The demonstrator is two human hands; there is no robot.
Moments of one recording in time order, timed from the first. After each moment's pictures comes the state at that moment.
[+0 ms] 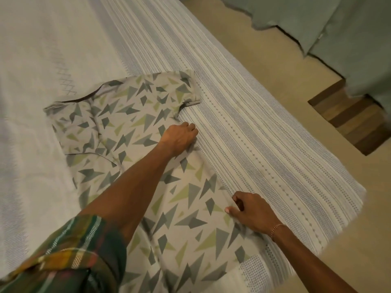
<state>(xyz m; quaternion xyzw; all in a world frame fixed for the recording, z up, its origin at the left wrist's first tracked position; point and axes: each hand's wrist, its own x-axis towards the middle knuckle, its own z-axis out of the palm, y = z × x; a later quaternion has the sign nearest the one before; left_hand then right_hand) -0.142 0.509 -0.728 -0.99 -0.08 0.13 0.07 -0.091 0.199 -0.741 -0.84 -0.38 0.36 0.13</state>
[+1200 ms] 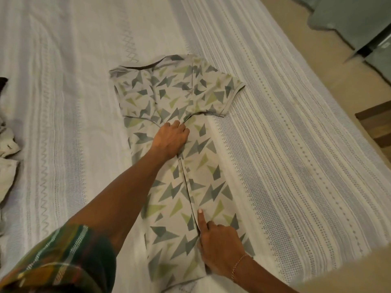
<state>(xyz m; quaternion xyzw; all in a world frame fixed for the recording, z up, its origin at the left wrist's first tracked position) -0.330 0.538 -0.729 -0.95 -0.23 0.15 0.12 -0.308 0.234 -0.726 -0.71 -0.65 0.26 -0.08</state>
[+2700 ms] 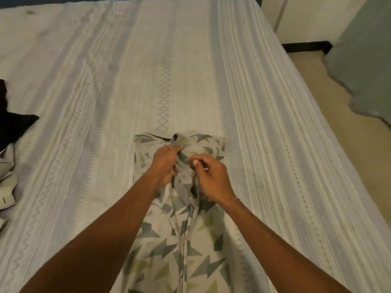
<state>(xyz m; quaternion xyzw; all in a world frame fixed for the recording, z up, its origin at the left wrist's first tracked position) -0.276 0.739 -0.673 -0.32 -0.64 -0.27 -0.65 -0.152 0.651 -0.697 -0.65 -0.51 0.34 0.45</state>
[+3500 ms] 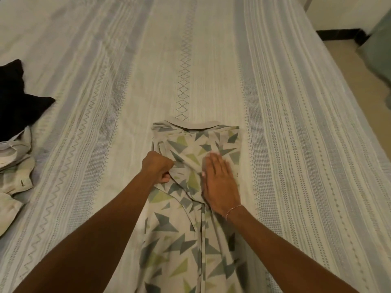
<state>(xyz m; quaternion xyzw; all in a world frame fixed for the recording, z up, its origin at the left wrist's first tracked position) -0.361 0.757 -0.725 -0.33 -0.78 -0.13 -0.51 -0.192 0.647 -0.784 -0.69 -0.69 0.13 0.15</state>
